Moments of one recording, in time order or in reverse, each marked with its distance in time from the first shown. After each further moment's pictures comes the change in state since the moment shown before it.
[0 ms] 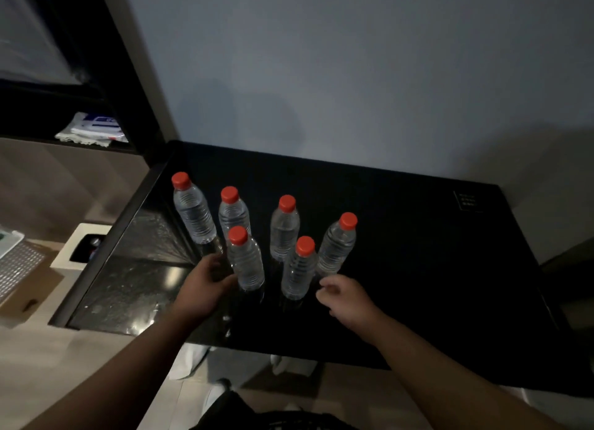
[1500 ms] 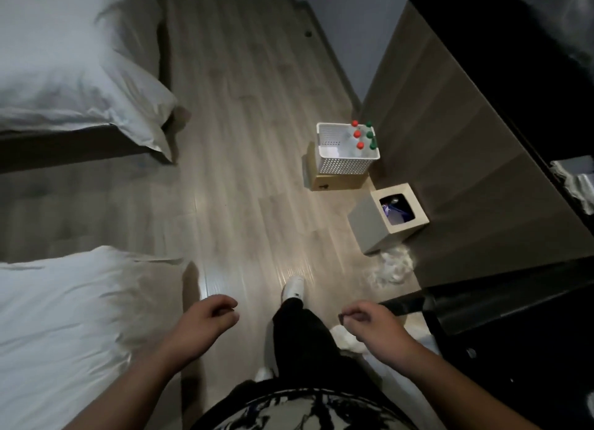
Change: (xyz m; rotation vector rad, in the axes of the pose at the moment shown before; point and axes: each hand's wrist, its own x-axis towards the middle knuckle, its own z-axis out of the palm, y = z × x) left_hand -0.364 -0.369 -0.378 -0.514 0.632 -0.762; right_hand -0.074 -0.172 0.588 -0.807 -0.863 -0.307
